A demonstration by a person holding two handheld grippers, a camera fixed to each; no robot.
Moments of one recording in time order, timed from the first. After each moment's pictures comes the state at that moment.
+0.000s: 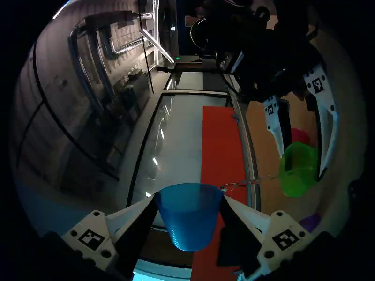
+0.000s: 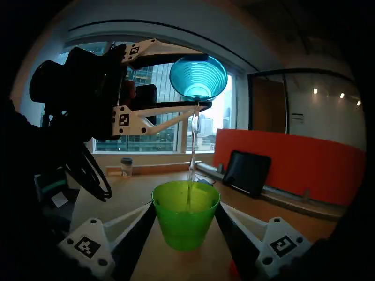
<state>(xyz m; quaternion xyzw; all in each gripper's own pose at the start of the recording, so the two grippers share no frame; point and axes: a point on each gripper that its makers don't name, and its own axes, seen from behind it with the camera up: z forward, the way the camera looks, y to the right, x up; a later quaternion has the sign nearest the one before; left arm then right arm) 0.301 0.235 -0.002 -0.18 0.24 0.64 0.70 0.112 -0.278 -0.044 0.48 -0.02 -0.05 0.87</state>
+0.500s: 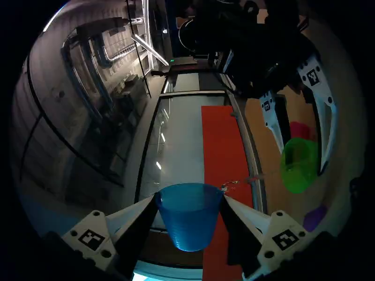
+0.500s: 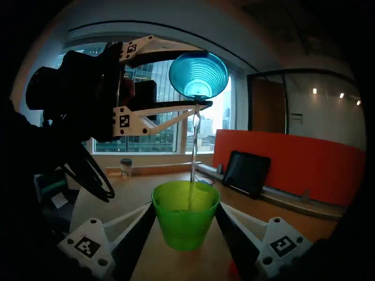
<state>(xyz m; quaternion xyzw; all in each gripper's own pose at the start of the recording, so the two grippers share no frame) 0.305 0.240 -0.009 -0.17 0.26 0.67 0.67 0.113 -0.278 -0.043 0.48 -0.02 -0.05 0.87</state>
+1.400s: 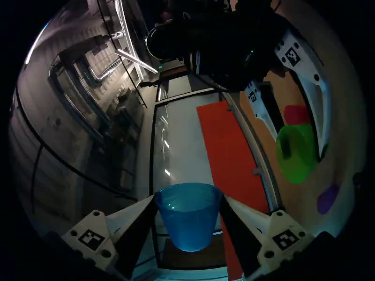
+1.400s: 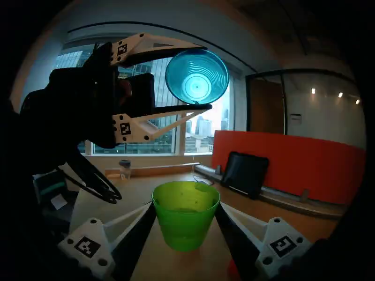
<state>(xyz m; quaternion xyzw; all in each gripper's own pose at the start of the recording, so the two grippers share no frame) 0.305 0.250 -0.016 -0.14 0.29 0.73 0.61 0.115 -0.275 -0.042 0.48 -0.02 -0.05 0.88</state>
